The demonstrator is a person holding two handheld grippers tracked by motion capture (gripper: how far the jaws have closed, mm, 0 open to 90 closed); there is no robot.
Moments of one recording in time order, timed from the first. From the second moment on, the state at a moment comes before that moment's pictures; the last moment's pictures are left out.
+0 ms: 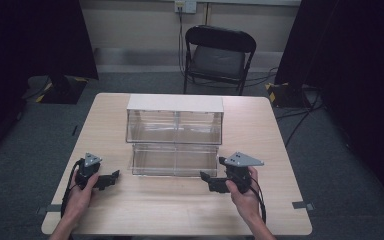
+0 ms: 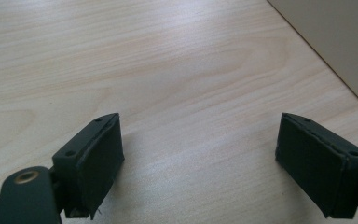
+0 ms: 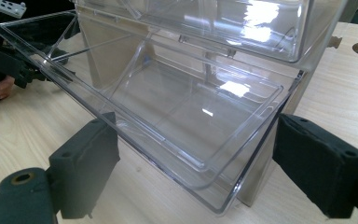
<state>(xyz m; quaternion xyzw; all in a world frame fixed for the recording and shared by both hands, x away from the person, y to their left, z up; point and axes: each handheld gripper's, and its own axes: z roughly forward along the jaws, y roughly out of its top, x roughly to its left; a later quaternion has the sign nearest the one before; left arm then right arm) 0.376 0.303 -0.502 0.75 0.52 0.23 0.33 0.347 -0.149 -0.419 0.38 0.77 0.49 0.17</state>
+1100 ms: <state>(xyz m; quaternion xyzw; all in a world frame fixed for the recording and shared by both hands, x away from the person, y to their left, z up) 0.376 0.303 -0.502 0.75 0.52 0.23 0.33 0.349 -0.150 -0.411 0.38 0.76 0.50 0.17</state>
